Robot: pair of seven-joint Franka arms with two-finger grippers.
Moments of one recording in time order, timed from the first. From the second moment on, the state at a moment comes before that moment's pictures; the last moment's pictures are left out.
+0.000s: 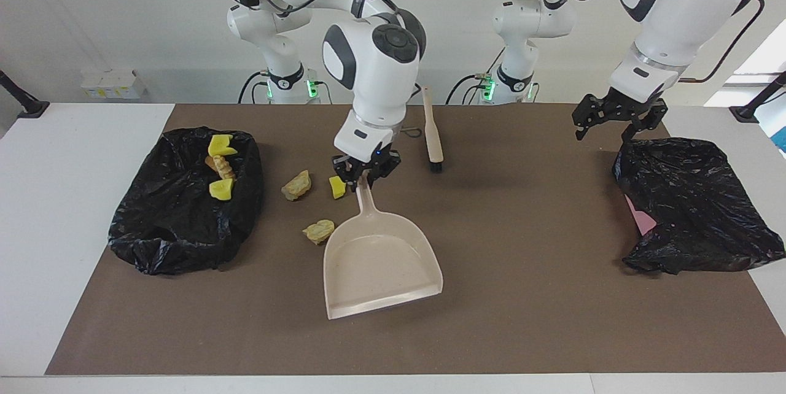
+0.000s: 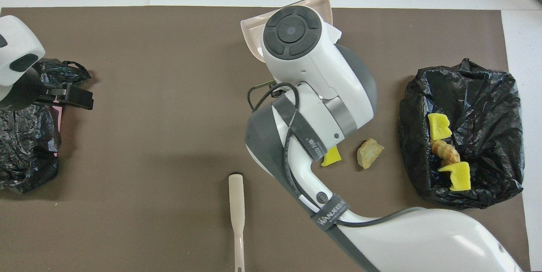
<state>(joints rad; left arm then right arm) -0.09 0.01 -0.02 -1.62 -0.01 1.65 0.03 0.45 0.57 0.14 -1.13 -0.24 1.66 0.42</state>
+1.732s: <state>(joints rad) -0.07 0.02 -0.02 -1.62 -0.01 1.70 0.03 0.58 0.73 0.13 -1.13 -0.04 1.90 0.74</state>
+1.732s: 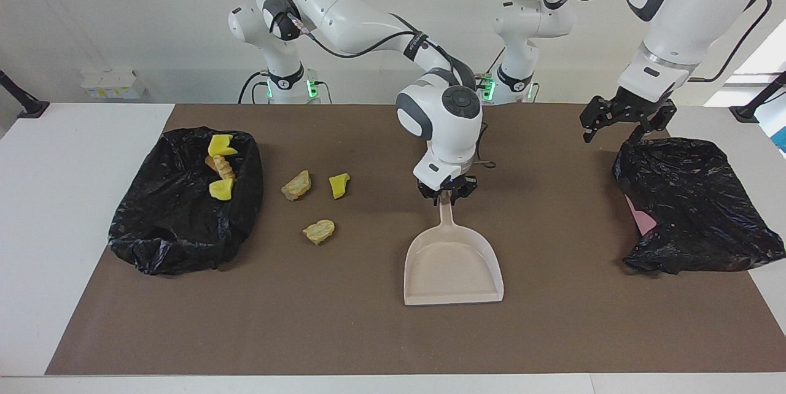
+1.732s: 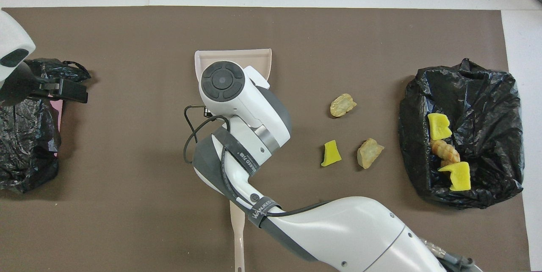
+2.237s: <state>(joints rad) -0.13 0.10 -0.03 -1.64 -0.01 1.83 0.03 0.58 0.46 0.14 -1.38 -0.02 1.87 0.75</state>
